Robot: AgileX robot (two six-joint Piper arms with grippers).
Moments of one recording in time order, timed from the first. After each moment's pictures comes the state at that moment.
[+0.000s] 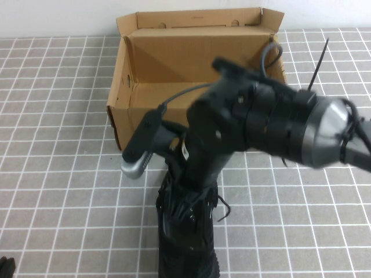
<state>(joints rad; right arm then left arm) 0.91 1.86 -1.57 -0.01 0.98 -0.24 -0.09 -0.01 0.03 -0.09 0.39 0.25</state>
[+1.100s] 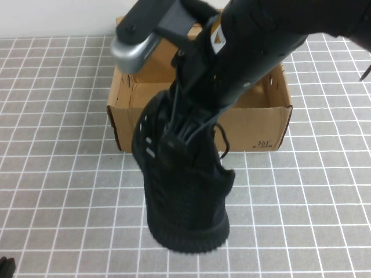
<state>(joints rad) 0.88 1.70 -1.91 0.03 1.25 -0.22 -0.09 -0.01 0.03 -0.09 0.39 0.25</state>
